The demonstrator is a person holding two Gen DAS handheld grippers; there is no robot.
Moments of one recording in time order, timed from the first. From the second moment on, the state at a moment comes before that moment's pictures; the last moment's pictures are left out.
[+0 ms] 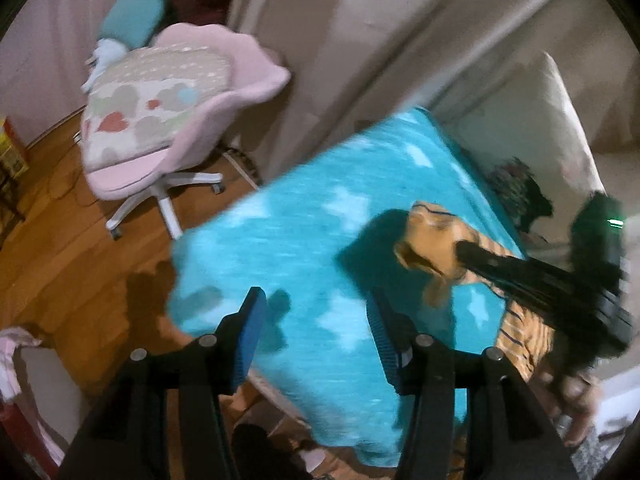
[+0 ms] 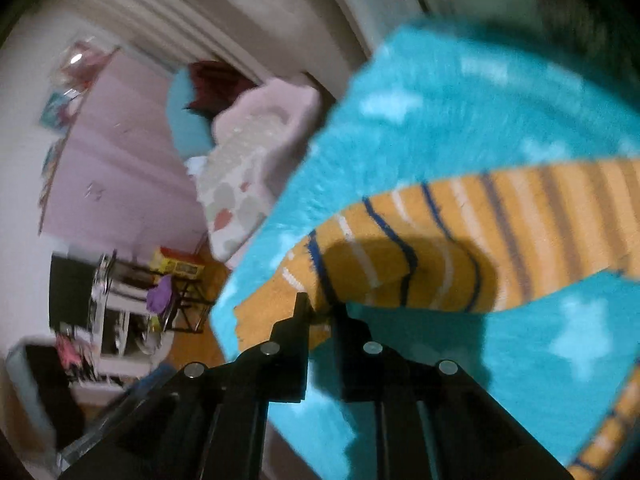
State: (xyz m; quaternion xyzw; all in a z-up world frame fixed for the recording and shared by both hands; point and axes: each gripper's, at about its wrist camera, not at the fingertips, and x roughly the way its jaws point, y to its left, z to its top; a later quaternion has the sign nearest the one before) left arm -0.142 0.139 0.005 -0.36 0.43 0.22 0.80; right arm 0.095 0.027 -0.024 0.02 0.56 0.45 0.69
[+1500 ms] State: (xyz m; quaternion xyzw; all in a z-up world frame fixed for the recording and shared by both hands) left arm -0.060 -0.073 0.025 -0.29 0.46 0.09 0.83; right arm 0.182 -0.308 0.037 0.12 0.49 0.33 0.79
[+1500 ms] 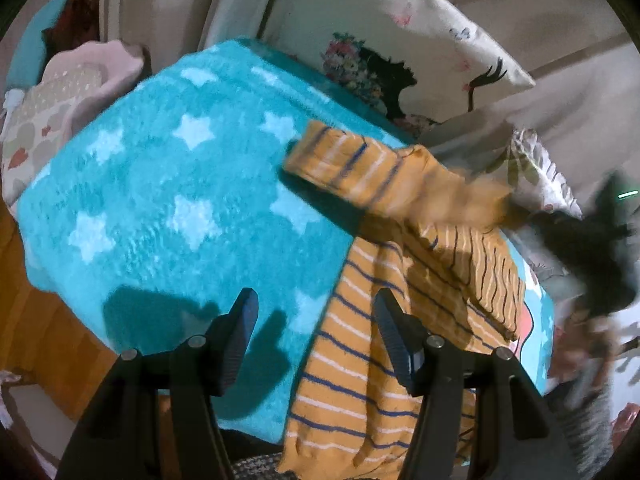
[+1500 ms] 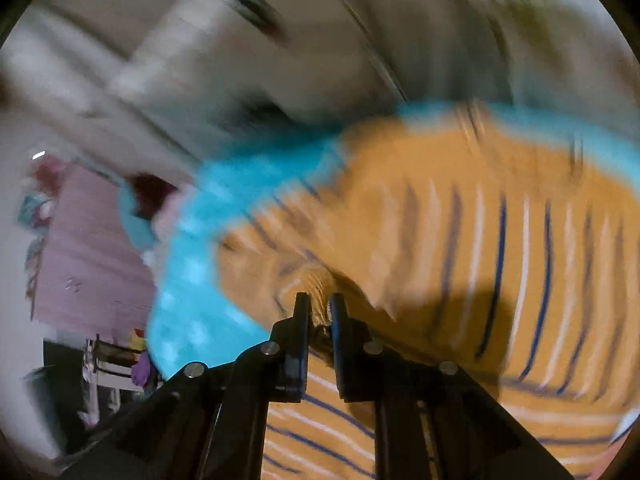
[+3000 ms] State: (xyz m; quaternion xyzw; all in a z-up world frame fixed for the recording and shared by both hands) left arm 0.019 -0.067 -0.031 -0.23 0.53 -0.01 0.81; right arm 0.336 -0.202 -0.082 0.07 0.59 0.29 0.75
